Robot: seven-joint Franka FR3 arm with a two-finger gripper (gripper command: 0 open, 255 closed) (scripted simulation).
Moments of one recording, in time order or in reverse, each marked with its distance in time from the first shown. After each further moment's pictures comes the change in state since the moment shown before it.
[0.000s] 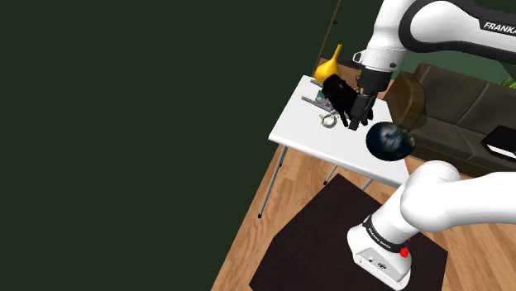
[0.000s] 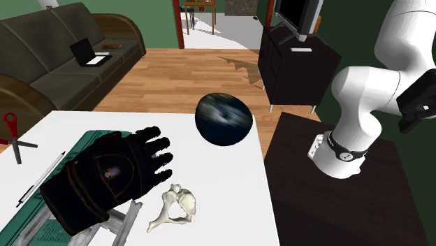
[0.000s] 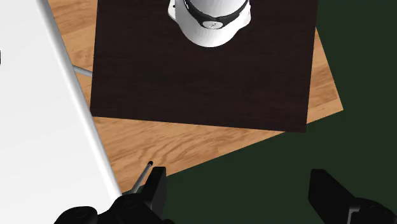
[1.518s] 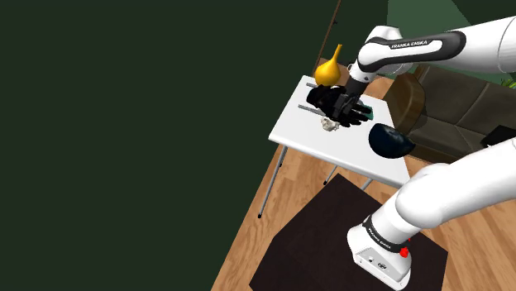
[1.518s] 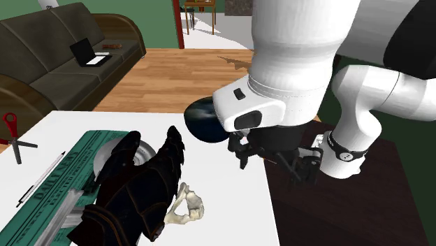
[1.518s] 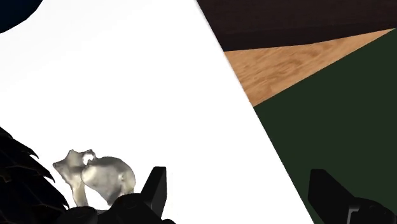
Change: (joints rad) arm -0.137 0.460 -0.354 0.064 -0.124 0.570 -0.275
